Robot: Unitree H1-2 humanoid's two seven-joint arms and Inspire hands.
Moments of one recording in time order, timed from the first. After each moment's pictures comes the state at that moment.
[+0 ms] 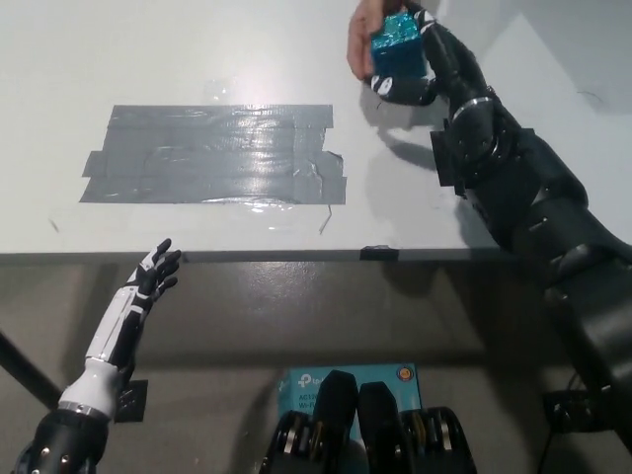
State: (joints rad) left_arm -0.22 0.25 0.00 0.25 -0.01 -0.22 -0.14; right_arm -1.29 -0.09 0.24 1.41 -0.39 -0.16 -0.21
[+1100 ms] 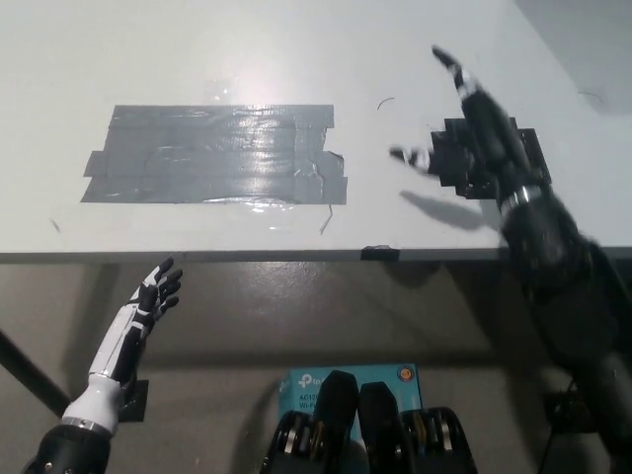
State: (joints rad) left_arm -0.19 0.24 0.00 0.28 -0.01 -0.22 -0.14; right_arm -0.81 -0.19 0.19 0.61 -0.37 -0.11 -0.10
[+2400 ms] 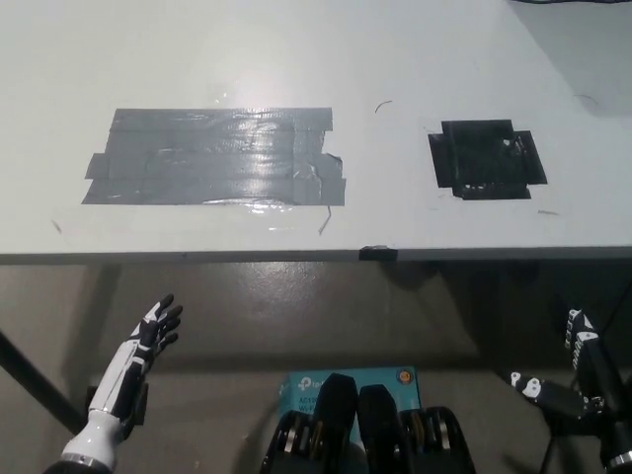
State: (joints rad) left_arm -0.10 0.24 -0.01 0.27 0.00 -0.22 -0.14; right_arm -0.07 -0.20 0.00 0.18 0.02 -0.15 0.05
